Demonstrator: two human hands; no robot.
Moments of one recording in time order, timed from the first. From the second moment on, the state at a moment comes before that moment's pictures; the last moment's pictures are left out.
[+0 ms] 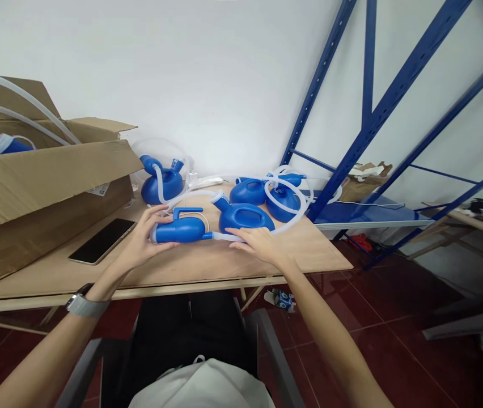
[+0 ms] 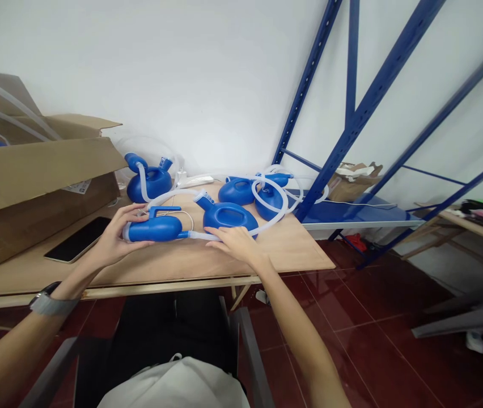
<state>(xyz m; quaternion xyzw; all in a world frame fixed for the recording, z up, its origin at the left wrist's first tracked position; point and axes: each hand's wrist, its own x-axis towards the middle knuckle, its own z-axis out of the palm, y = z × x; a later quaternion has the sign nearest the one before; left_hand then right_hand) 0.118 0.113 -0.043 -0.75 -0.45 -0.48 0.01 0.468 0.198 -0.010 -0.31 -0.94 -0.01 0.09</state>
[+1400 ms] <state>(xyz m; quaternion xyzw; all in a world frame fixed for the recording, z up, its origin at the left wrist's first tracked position) 0.152 0.180 -0.046 -0.38 -0.52 -0.69 -0.32 0.402 0.225 -0.027 -0.28 -0.95 -0.04 0.11</state>
